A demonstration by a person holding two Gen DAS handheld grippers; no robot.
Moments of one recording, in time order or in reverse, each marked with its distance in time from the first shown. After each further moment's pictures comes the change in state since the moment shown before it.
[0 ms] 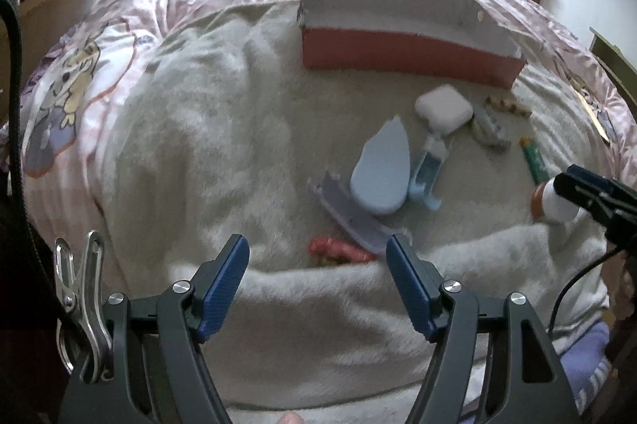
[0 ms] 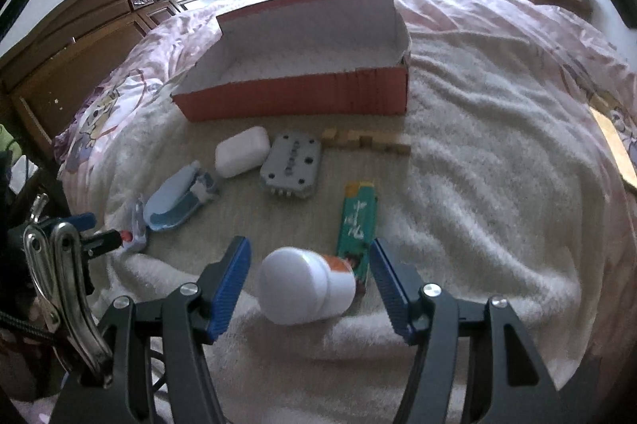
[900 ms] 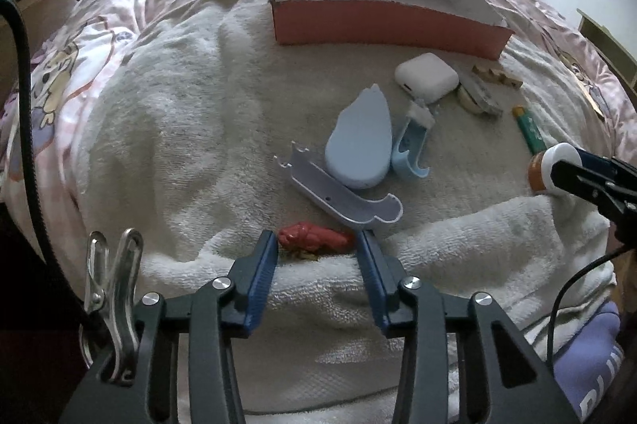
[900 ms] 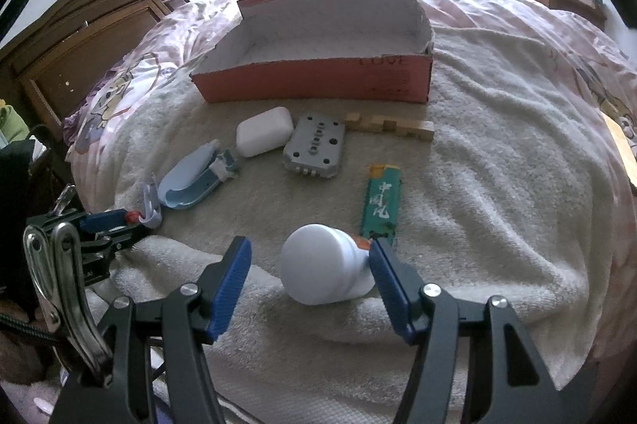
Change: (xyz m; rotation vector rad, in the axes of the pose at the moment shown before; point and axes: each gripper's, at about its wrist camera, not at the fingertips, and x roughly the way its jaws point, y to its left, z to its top) left arm 0.016 -0.012 -0.010 0.047 0.021 -0.034; right arm 0.002 0.013 -0.008 -0.046 0.026 0.022
